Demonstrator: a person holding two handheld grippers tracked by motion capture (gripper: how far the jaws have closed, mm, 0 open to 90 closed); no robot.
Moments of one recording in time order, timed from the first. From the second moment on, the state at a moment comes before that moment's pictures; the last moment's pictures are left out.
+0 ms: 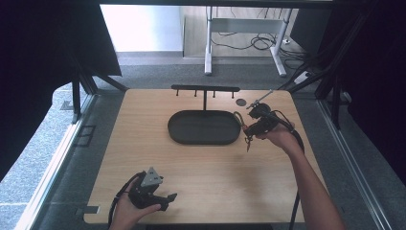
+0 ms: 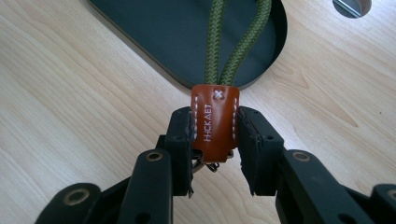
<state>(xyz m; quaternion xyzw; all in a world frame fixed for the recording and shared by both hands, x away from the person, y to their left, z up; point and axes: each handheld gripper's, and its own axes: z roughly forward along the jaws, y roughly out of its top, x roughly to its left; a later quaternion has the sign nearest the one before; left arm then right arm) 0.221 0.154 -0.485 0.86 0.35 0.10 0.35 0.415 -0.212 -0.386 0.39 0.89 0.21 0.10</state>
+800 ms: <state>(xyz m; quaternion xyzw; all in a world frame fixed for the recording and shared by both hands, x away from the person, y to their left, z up) 0.222 0.157 -0.487 0.86 0.35 0.10 0.35 0.449 -0.183 -0.392 0.38 0.90 0.20 0.09</state>
